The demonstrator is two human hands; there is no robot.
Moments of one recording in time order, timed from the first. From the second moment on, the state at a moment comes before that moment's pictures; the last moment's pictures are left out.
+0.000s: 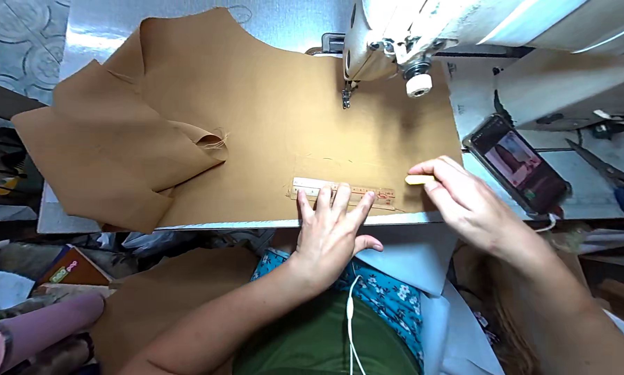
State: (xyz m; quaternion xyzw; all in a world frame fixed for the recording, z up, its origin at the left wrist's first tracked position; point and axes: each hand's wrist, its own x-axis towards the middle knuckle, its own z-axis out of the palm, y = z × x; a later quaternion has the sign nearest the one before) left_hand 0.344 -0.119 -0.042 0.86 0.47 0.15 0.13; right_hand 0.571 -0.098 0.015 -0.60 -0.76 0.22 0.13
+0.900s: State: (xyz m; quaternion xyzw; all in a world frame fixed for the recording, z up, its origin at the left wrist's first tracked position) left_hand 0.344 -0.113 -0.041 0.86 0.47 0.15 0.14; right_hand 0.563 -0.088 -0.007 -0.58 -0.78 0.19 0.12
